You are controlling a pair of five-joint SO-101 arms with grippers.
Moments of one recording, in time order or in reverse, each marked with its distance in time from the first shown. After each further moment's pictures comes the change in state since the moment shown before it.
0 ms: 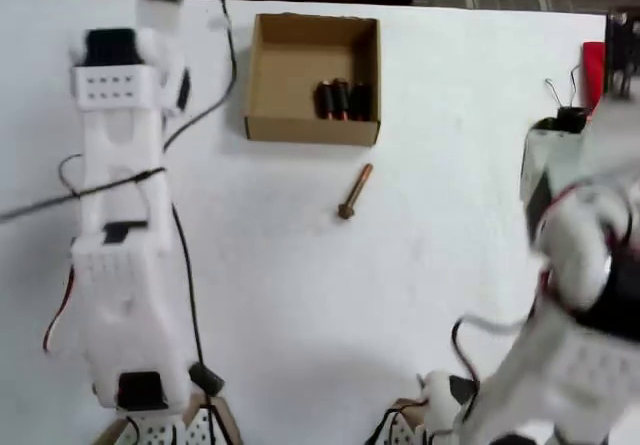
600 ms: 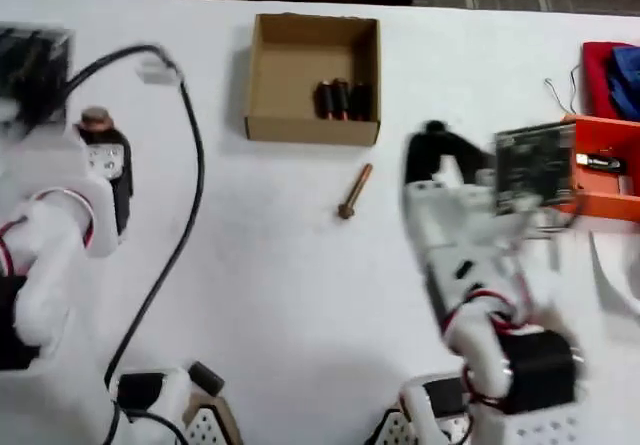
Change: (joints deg) left arm -0.5 -72.1 49.5 -4.6 8.4; right arm -28.7 -30.8 54.3 -36.9 -11.3
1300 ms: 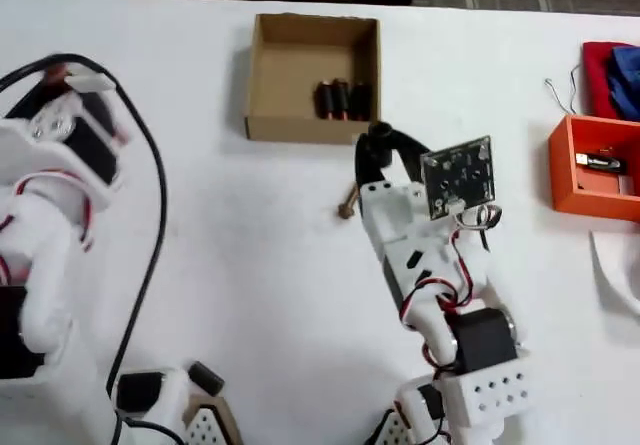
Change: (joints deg) left arm 2.4 -4.4 3.1 -23.8 29.2; right arm -4.4 -2.7 23.7 -28.0 -1.7
